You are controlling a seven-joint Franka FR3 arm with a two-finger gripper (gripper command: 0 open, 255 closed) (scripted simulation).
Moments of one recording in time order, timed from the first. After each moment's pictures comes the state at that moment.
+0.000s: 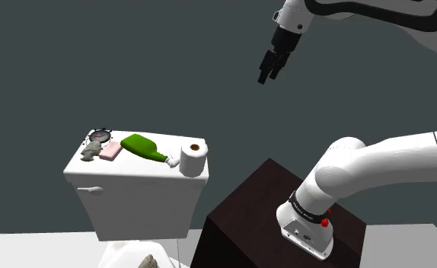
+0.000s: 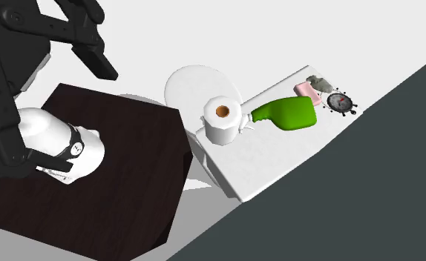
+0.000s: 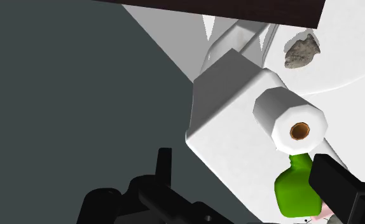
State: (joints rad) arm -0.02 -0.75 -0.04 -2.30 -0.01 1.62 -0.11
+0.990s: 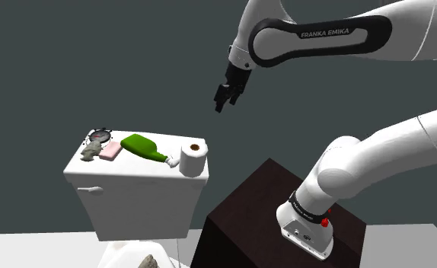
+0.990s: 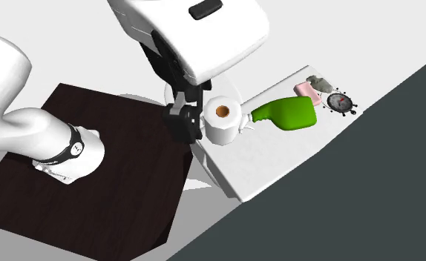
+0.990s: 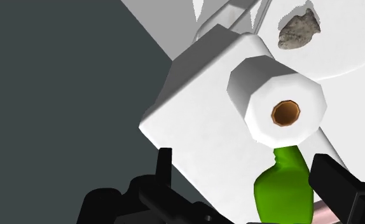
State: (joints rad) arm 0.05 -0.53 0.12 -2.46 0.07 2.03 0.03
